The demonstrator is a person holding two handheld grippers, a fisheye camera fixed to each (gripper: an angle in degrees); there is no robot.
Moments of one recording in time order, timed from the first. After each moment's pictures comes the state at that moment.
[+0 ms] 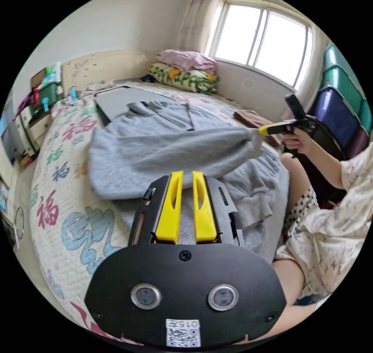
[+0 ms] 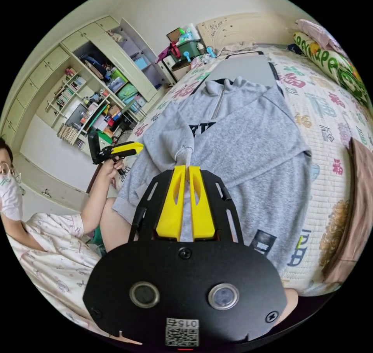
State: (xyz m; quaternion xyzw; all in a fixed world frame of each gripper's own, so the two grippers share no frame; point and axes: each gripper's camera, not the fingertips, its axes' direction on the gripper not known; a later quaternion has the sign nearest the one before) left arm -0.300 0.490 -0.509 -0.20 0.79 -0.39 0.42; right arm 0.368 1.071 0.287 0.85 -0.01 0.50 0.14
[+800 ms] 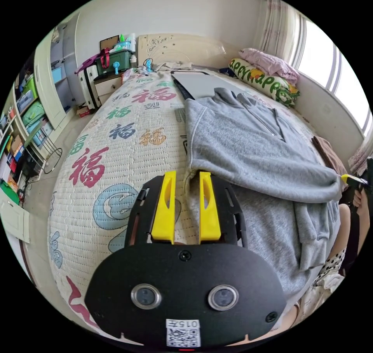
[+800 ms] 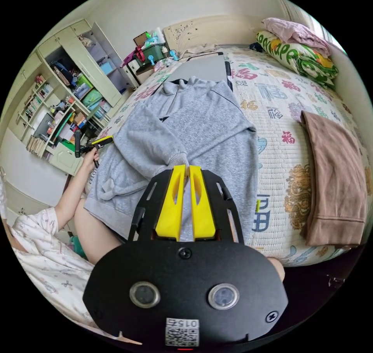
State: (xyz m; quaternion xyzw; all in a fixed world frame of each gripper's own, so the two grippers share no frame) left arm -0.282 0.545 -0.509 -0.43 0.66 -0.39 0.48; right arm 0.349 1.019 0.307 0.78 -0.03 0.62 0.10
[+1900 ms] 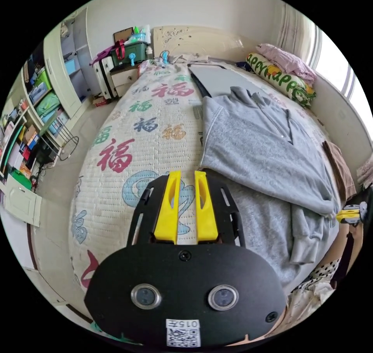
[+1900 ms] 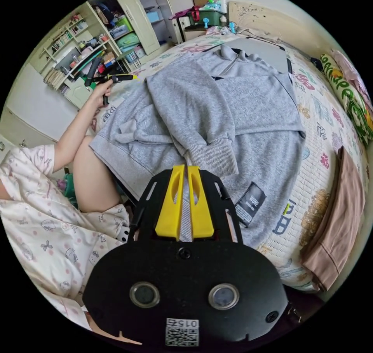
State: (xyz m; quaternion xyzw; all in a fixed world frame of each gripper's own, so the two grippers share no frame) left arm -0.336 0.635 -0.430 -0.49 0.63 -0.35 0.49; right arm 0.402 1.030 0.259 0.76 0.03 0.57 0.30
